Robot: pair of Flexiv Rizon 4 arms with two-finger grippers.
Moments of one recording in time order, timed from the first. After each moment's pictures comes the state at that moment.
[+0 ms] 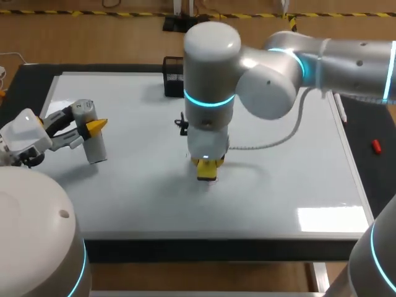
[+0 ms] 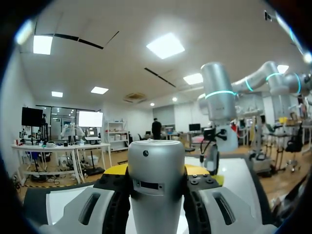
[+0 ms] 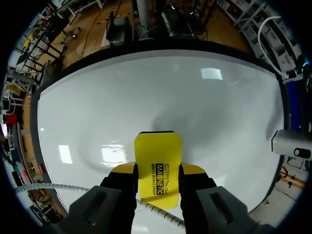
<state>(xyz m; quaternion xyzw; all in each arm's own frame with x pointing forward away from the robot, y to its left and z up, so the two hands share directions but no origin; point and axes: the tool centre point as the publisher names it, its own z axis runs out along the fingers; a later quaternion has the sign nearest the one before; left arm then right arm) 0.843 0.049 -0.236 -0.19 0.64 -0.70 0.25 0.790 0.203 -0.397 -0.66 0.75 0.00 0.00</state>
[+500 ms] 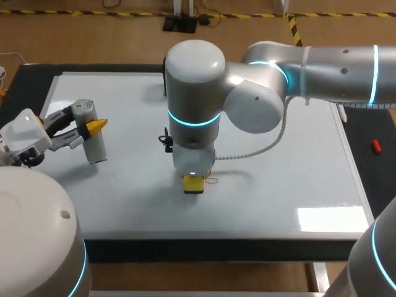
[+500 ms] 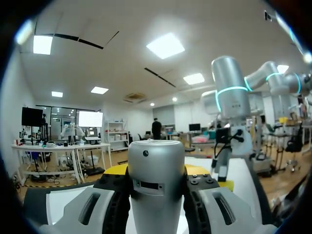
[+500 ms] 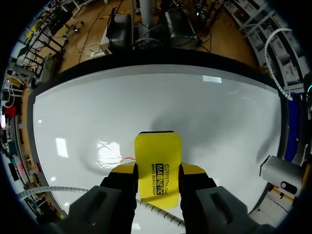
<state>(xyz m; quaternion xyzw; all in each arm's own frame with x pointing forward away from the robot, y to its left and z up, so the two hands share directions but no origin) 0.843 0.049 -0.236 -0.19 0.64 -0.70 0.25 0.756 0.237 -0.400 -0.68 0.73 0.00 0.01</state>
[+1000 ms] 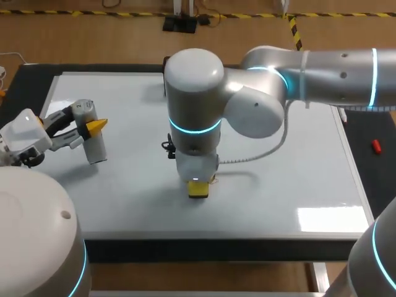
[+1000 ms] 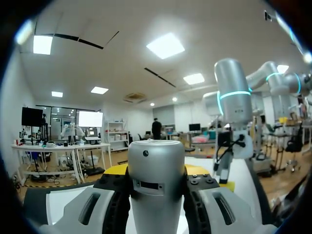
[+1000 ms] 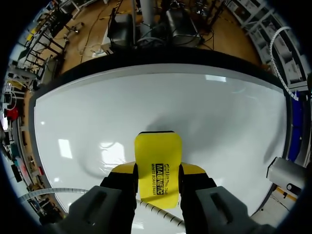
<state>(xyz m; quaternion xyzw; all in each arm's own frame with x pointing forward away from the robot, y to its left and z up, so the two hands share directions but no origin) 0.843 0.049 -0.236 -0.19 0.64 -0.70 0.25 0.750 0.223 -0.412 -0.67 0.74 -0.01 0.00</state>
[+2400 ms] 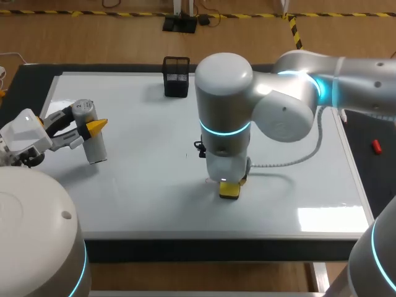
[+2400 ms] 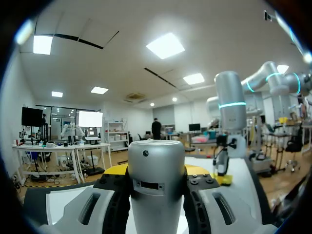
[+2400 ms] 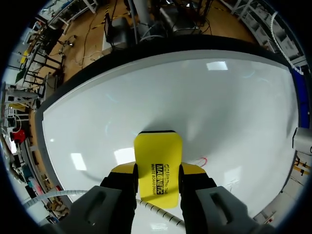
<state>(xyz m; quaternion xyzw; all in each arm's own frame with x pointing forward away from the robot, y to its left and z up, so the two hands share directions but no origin) 0.843 0.049 -0.236 -0.19 0.64 -0.70 0.25 0.757 0.142 -0.422 -0.61 0.79 -0.04 -0.02</state>
